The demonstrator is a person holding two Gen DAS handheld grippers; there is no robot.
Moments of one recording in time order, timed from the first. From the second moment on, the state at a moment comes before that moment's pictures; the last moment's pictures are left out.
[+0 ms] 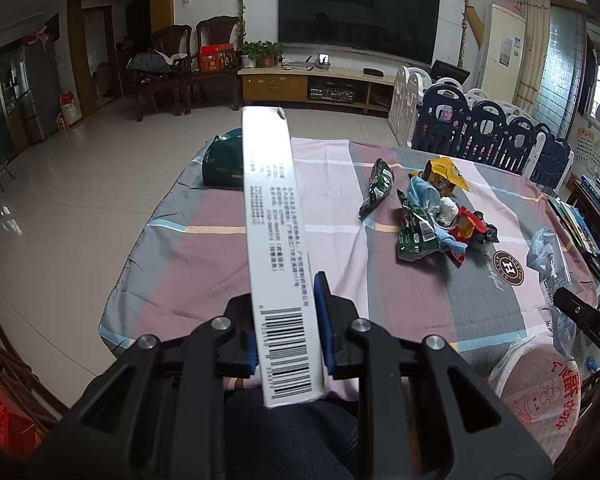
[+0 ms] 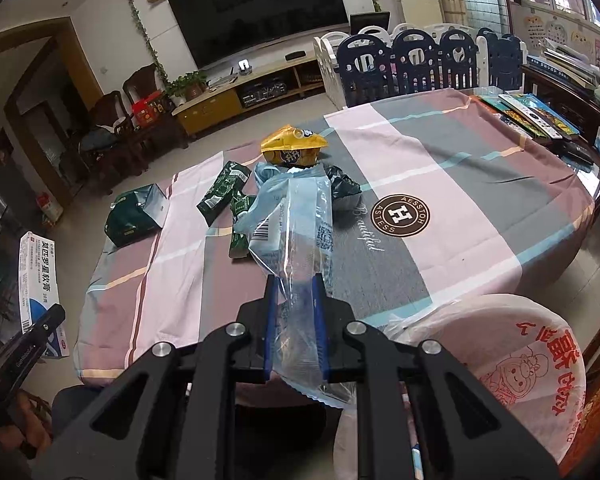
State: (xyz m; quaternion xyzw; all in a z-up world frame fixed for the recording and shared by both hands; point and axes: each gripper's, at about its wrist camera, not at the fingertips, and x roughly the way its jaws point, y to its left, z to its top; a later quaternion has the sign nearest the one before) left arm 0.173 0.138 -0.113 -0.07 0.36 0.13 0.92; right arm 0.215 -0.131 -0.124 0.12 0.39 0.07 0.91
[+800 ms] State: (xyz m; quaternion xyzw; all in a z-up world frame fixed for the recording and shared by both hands) left arm 0.172 0.125 -0.113 -0.07 0.36 0.10 0.92; right arm 0.168 -0.210 -0.131 0.10 0.41 0.01 0.91
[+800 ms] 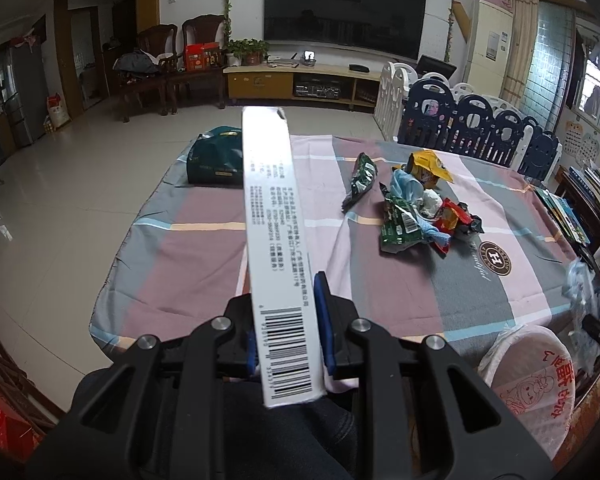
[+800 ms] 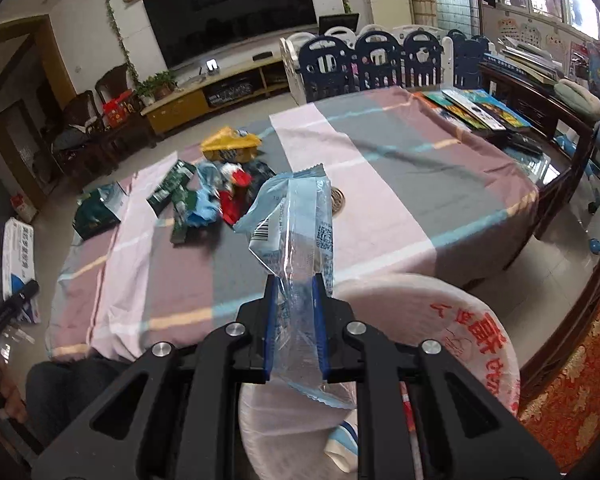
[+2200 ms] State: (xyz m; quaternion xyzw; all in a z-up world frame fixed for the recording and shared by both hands) left arm 0.178 0.001 -0.152 0.08 0.36 0.04 0.93; right arm 0.164 -0.297 -0.192 0.24 0.47 -0.08 0.84
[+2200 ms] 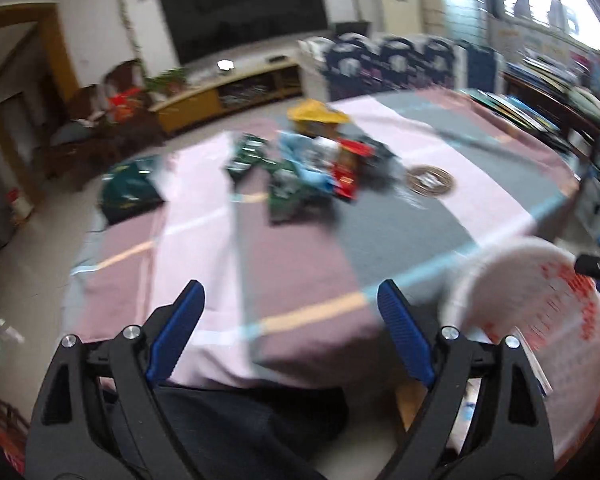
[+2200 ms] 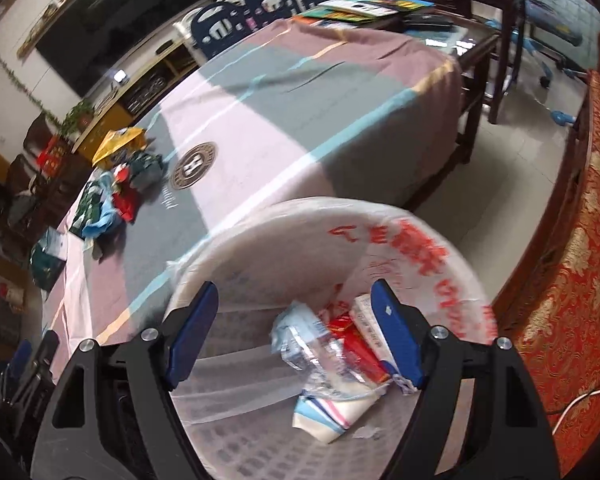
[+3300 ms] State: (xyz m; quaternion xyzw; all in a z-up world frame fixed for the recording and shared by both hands) left arm 0.180 0.145 -0.175 -0.09 0.35 0.18 0.91; right arm 0.314 -0.088 -0.176 0.09 0.44 0.04 0.89
